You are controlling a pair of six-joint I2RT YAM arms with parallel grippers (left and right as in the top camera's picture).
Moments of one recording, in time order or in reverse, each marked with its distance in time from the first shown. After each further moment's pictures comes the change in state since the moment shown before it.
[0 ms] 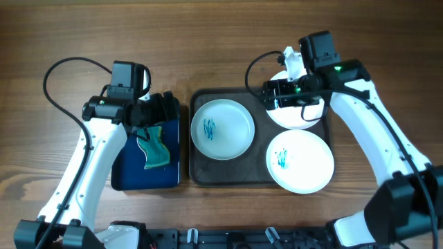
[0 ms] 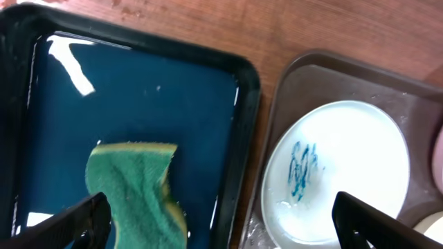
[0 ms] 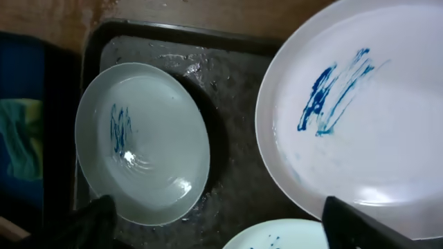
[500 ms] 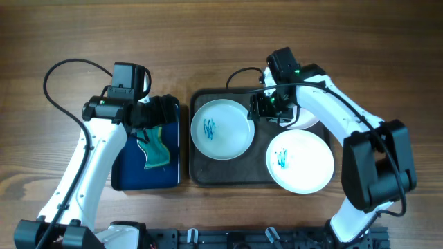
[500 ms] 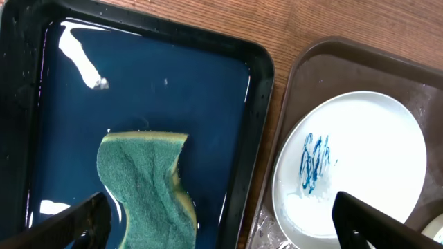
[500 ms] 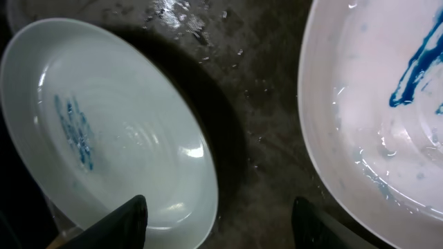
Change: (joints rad) left arm 0.000 0.000 0.000 -0.032 -0.018 0.004; right arm 0.100 0.220 -0.042 0.067 -0.007 0.196
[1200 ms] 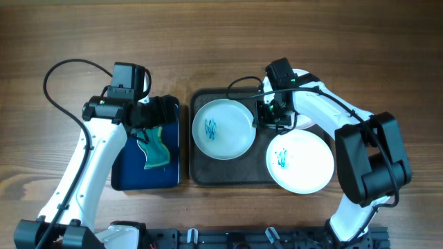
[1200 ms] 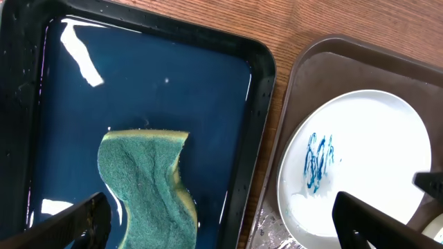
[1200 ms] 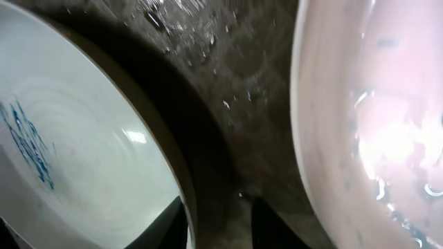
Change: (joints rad) left arm 0.000 0.000 0.000 -0.005 0.000 0.000; right arm 0.000 0.044 -0.093 0.127 -0.011 -0.003
